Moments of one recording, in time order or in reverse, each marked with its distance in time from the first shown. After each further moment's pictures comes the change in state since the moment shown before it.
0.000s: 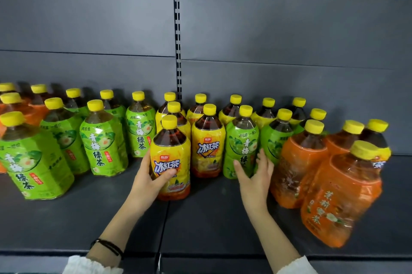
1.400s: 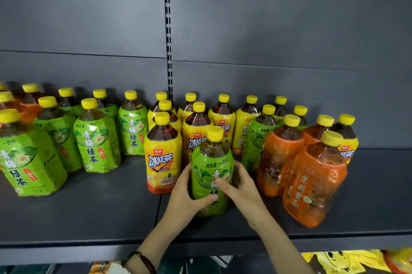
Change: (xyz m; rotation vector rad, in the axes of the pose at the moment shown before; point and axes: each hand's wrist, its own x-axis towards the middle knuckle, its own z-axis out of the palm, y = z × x) left_hand -0.066 0.007 0.082 0.157 -0.195 0.084; right_hand -0.046 -0.026 -0.048 0.284 -0.574 0.141
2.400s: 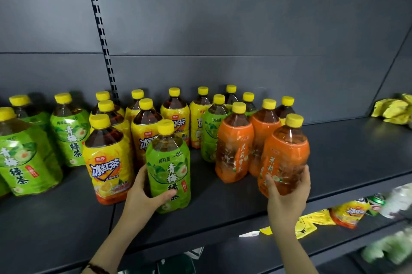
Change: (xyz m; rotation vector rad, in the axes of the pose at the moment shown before) left_hand 0.016 0.003 0.009 -0.040 -0.018 -0.005; right_hand -0.064 0.037 -0.124 -0.333 1.155 -0.138
